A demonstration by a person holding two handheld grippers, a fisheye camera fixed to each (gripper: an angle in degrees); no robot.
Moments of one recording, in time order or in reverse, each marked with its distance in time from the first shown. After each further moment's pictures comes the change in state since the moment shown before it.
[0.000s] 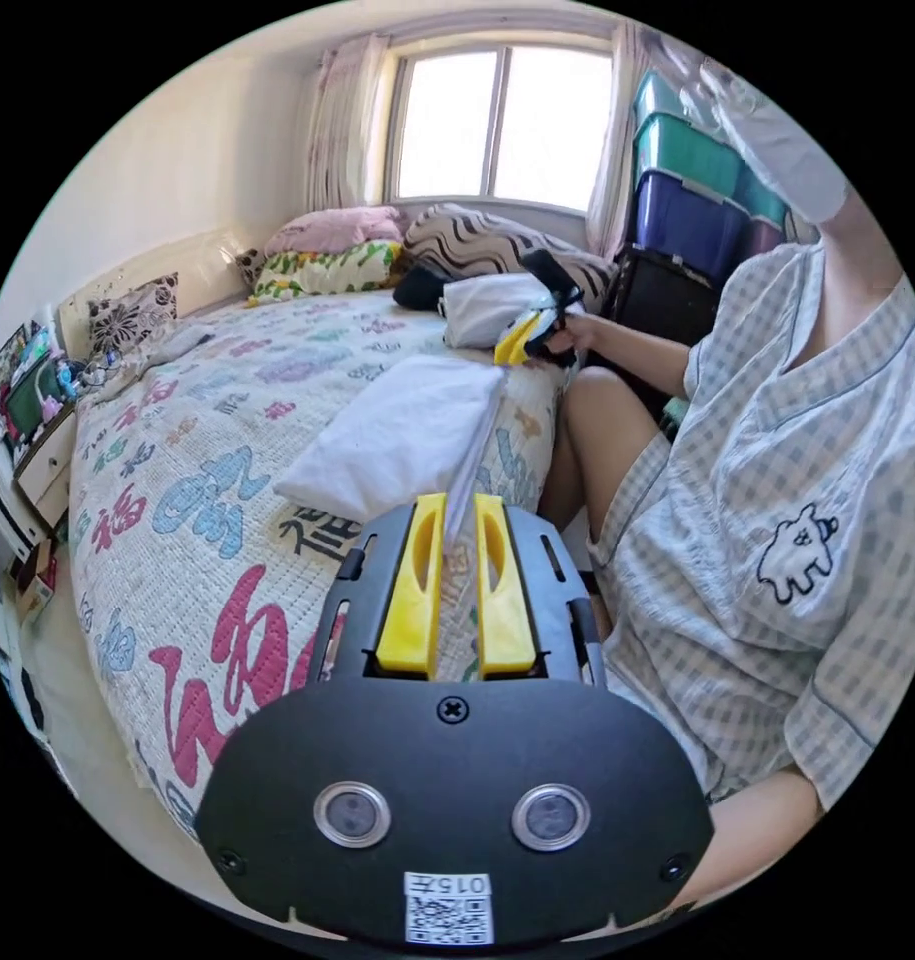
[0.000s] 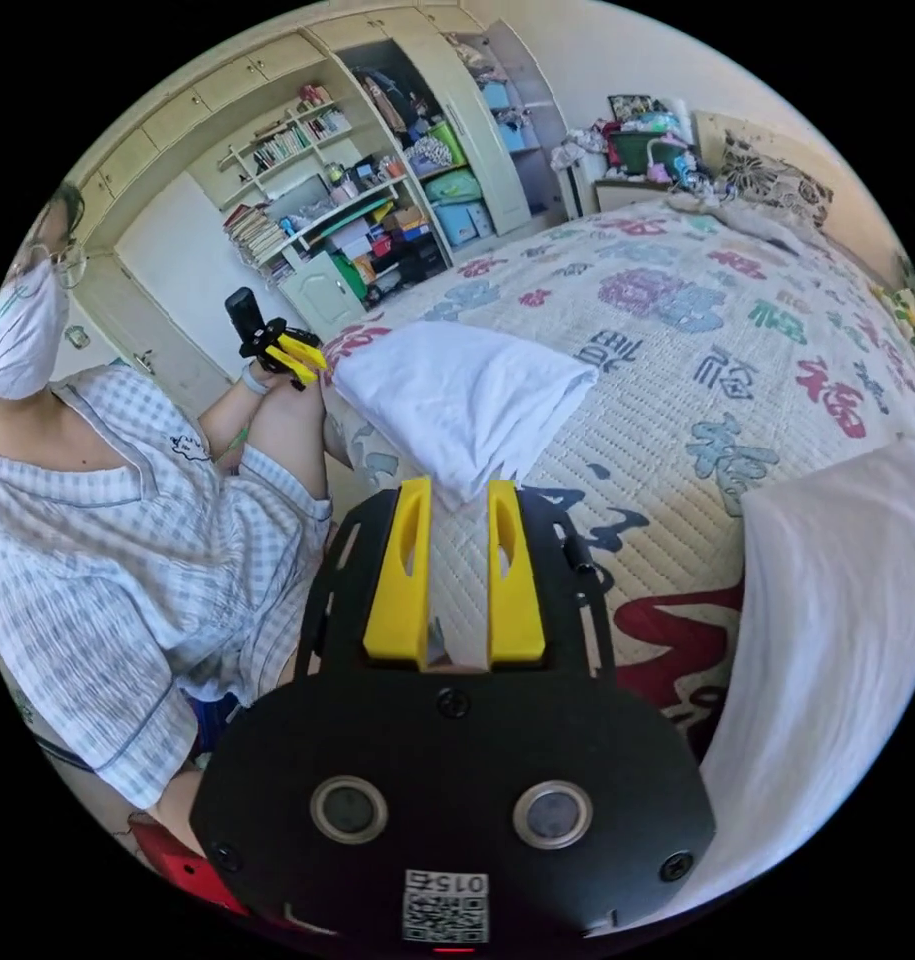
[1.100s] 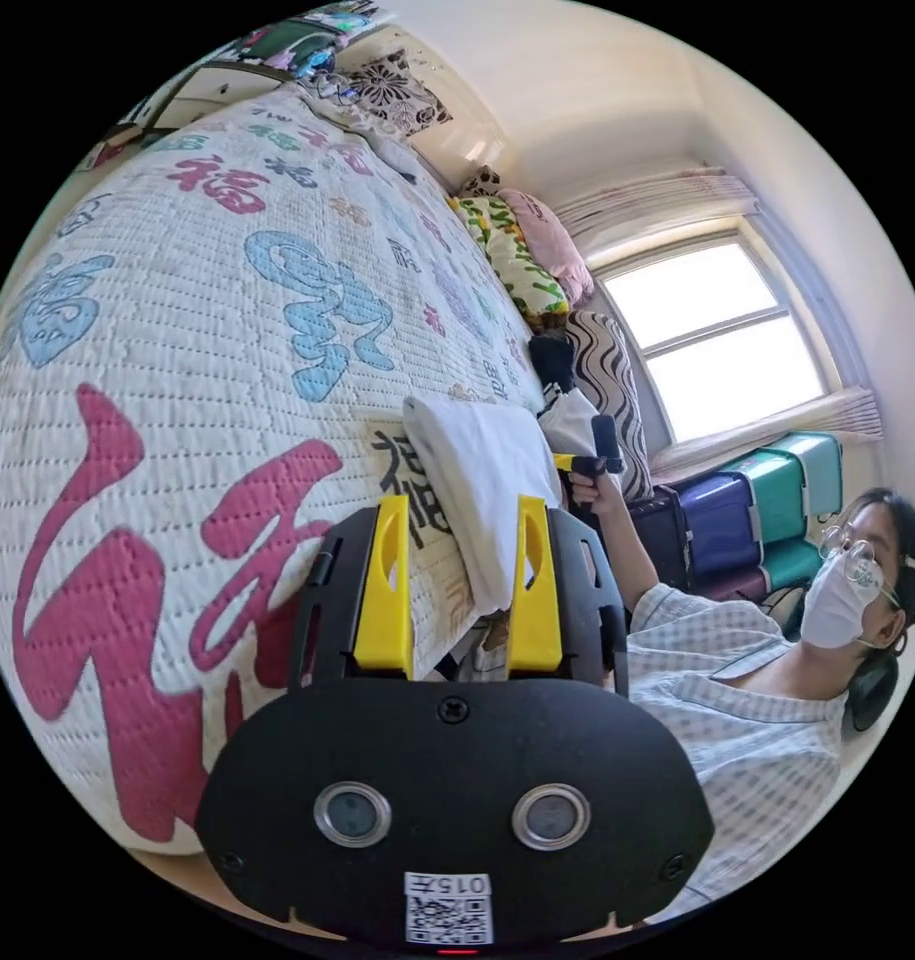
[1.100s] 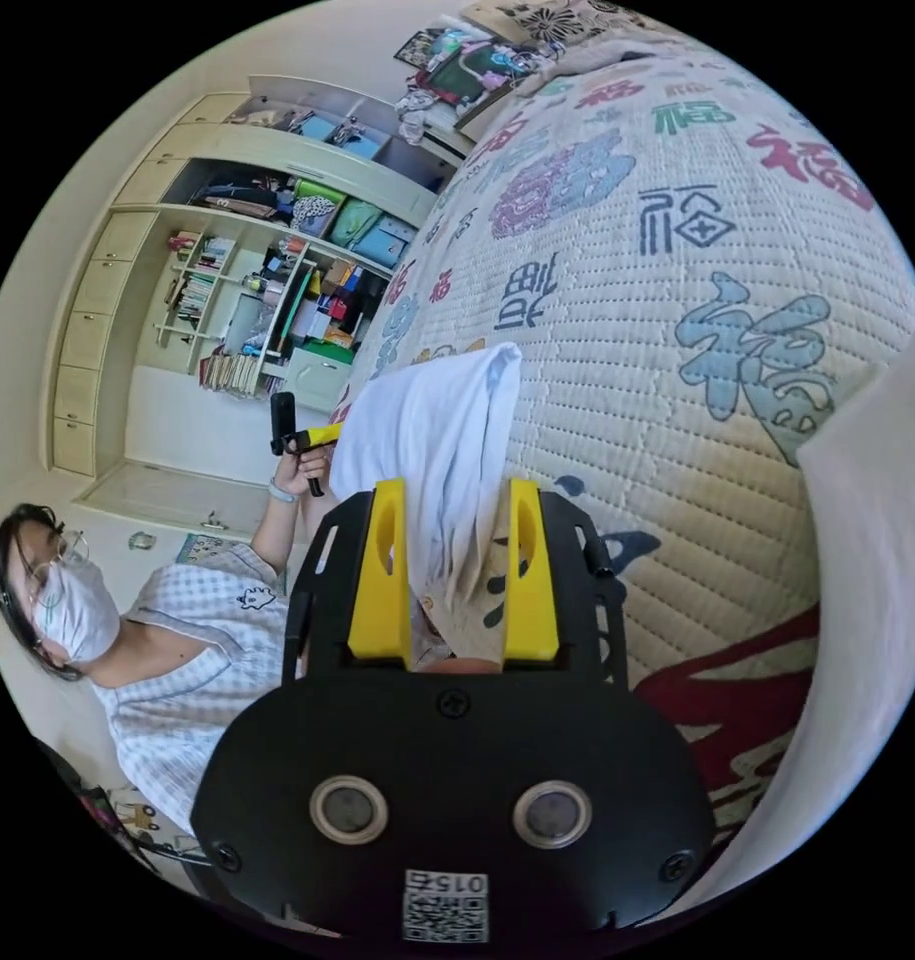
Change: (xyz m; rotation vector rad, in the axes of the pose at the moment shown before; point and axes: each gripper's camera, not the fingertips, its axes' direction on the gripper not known) left arm -0.230 0.013 0.131 -0.021 0.363 -0.884; right arm 0.126 0.001 -0.032 -0.098 -0.367 0.545
